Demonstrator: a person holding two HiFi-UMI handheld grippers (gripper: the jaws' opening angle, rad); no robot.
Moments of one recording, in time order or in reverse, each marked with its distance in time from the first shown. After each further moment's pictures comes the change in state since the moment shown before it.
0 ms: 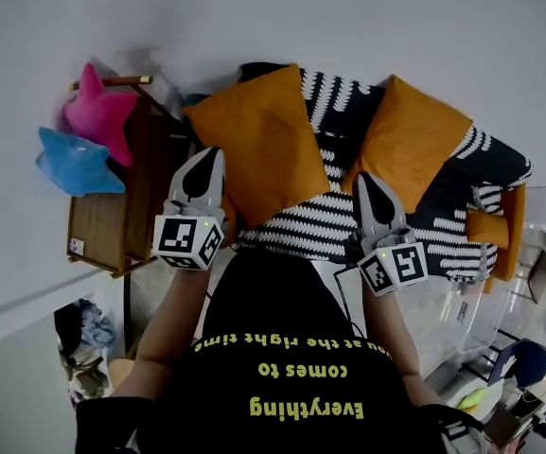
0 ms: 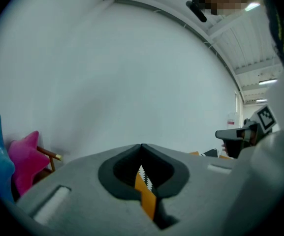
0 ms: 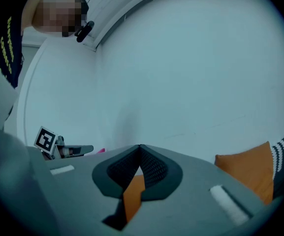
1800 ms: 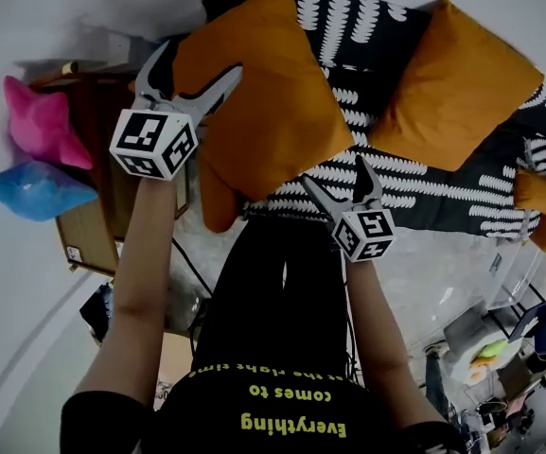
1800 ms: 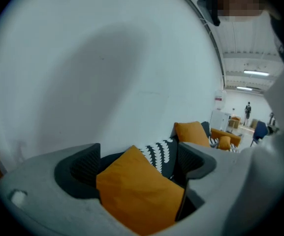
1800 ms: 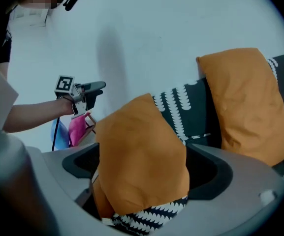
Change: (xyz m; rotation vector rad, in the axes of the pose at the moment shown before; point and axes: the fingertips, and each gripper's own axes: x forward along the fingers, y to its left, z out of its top) left arm 0.239 0.058 -0.140 0.105 0.253 -0.234; right arm 0.066 -0.086 -0.331 0.329 0.482 -0.109
